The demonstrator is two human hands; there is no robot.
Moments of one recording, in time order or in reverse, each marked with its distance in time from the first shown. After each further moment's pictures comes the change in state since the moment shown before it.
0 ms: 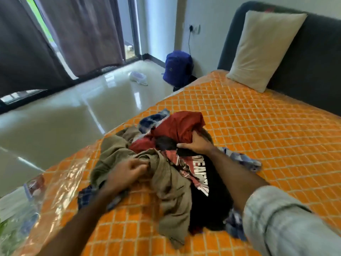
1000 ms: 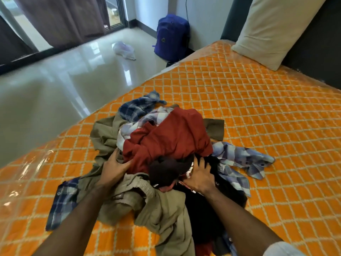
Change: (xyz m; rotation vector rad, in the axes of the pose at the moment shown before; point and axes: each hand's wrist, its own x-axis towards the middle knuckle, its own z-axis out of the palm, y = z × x) left_hand 0.156 -0.086 0.103 -0.315 0.098 -0.257; right_hand 0.072 0.179 0.109 -0.470 0.042 0.236
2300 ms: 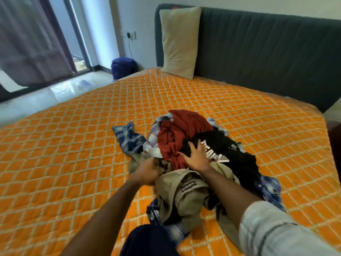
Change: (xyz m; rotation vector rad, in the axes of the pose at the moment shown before) left_hand -0.322 0.107 0.411 0.428 -0.314 0.443; right_hand -0.186 0.409 -0.029 0.336 0.318 -0.053
